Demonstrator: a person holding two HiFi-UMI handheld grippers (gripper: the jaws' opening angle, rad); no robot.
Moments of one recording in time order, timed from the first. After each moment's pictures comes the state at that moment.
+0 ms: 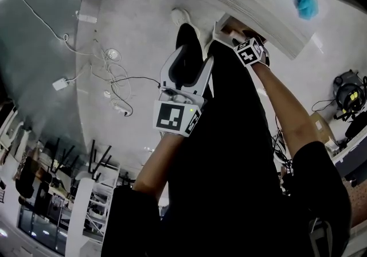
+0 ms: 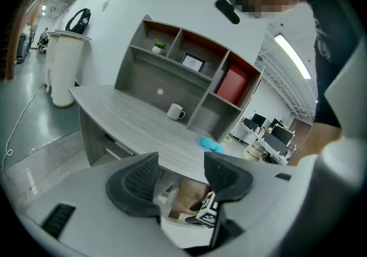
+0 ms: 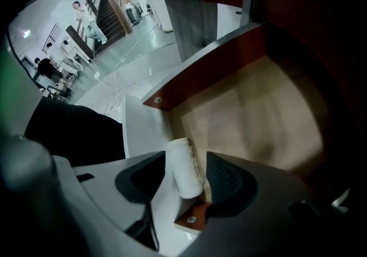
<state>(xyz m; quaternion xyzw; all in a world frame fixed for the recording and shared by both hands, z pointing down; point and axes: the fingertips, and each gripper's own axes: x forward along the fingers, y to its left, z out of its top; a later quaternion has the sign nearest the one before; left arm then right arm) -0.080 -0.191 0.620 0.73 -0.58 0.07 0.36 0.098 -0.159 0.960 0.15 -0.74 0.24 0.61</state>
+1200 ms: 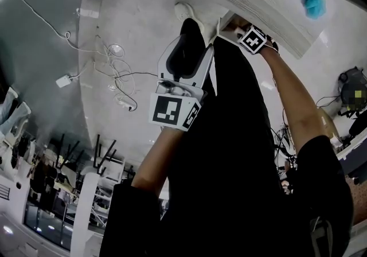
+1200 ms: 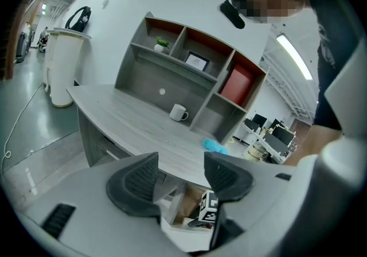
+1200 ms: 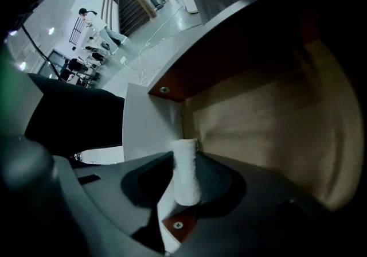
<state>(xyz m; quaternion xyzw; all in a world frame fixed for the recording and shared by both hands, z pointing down) -0.097 -0.218 0.629 0.73 -0.58 0.07 0.36 0.093 -0.152 0.980 -0.02 -0.71 0.26 0.66</state>
